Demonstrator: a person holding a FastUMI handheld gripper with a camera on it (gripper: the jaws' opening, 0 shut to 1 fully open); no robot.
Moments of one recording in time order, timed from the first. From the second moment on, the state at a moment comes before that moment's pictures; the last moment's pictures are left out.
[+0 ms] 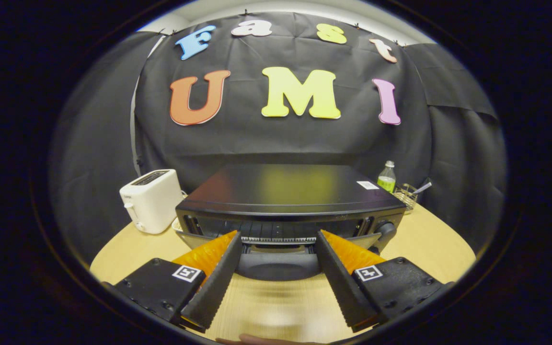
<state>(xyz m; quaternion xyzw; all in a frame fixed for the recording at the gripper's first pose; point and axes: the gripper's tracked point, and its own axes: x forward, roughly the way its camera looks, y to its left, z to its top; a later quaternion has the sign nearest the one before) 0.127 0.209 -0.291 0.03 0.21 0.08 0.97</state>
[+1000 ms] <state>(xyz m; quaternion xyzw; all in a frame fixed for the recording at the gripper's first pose) 0.037 0.200 -0.363 0.01 0.19 0.09 0.98</state>
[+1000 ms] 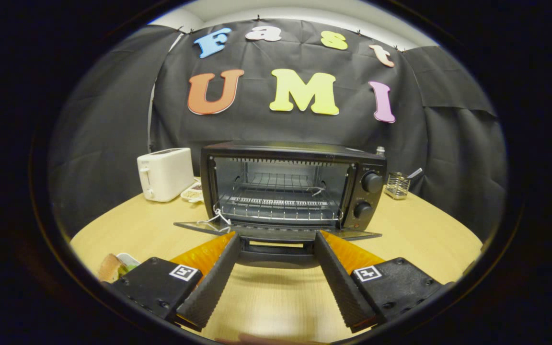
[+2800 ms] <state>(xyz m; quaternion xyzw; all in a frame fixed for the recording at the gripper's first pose) -0.110 0.302 -0.322 0.26 0.55 0.36 0.71</state>
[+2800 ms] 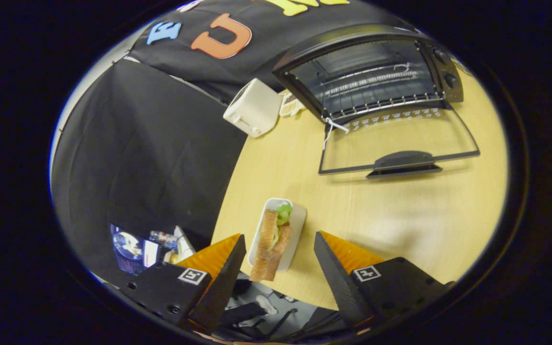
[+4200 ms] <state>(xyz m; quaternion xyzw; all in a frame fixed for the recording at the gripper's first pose) -0.111 0.320 -0.298 0.28 0.57 0.39 0.66</state>
